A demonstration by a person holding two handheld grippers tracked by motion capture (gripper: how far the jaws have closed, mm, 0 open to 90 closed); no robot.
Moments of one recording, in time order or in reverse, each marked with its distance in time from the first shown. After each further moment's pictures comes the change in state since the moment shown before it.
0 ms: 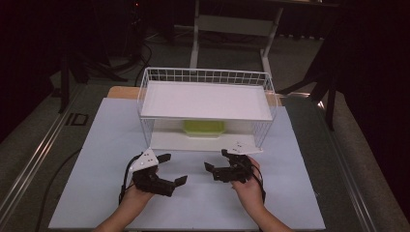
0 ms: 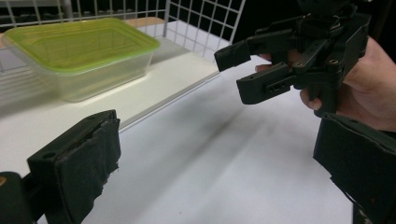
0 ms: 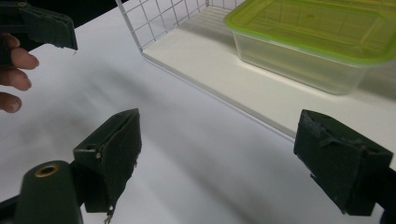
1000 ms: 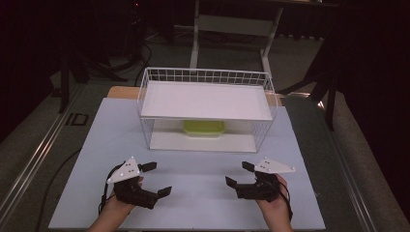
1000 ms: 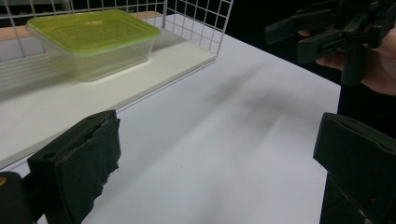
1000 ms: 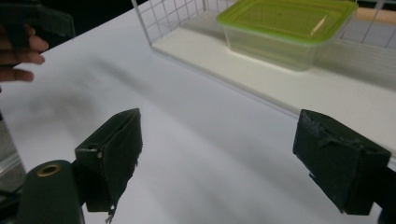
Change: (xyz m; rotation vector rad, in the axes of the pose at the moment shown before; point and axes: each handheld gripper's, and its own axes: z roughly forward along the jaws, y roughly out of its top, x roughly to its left) left arm -0.002 -0.017 -0.048 0.016 -0.001 0.023; right arm -0.001 -0.028 -0.076 -0.043 -0.005 -0.006
